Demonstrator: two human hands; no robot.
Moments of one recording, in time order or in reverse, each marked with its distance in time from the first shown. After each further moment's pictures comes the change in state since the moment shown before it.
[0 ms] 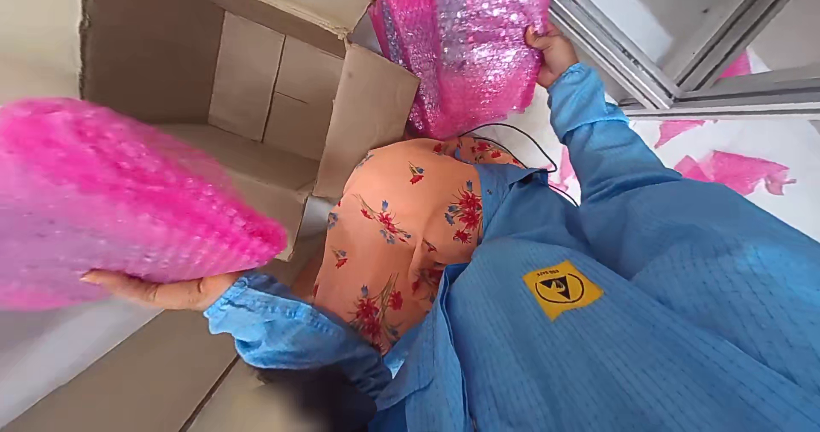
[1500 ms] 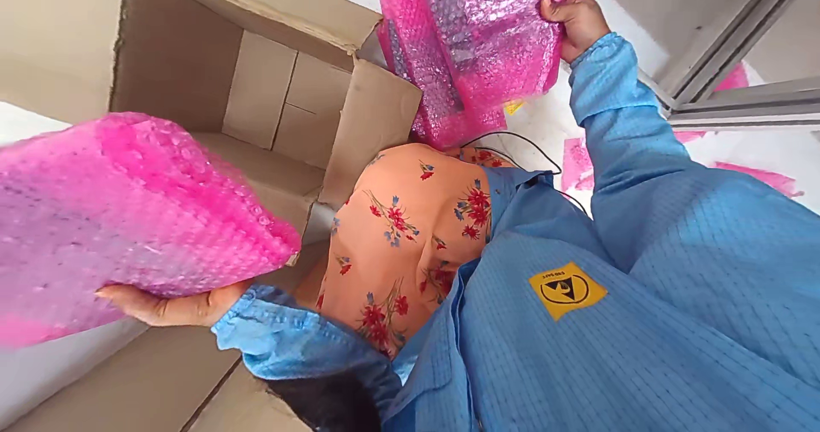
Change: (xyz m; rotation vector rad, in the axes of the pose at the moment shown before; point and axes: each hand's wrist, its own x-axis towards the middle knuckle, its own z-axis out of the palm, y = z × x) left_hand -0.009 0.010 -0.008 -0.042 0.021 0.022; right_hand 0.010 -0.071 0.004 -0.151 -0.238 -0.233
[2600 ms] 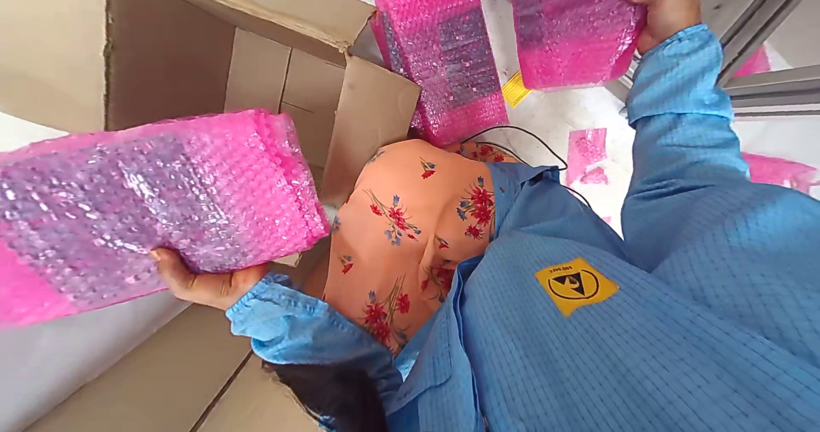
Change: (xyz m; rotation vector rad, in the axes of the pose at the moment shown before) left_hand -0.010 -0.019 0.017 -0.020 -0.057 -0.194; right_hand -0.023 -0.007 -0.093 -0.217 0.381 -0.010
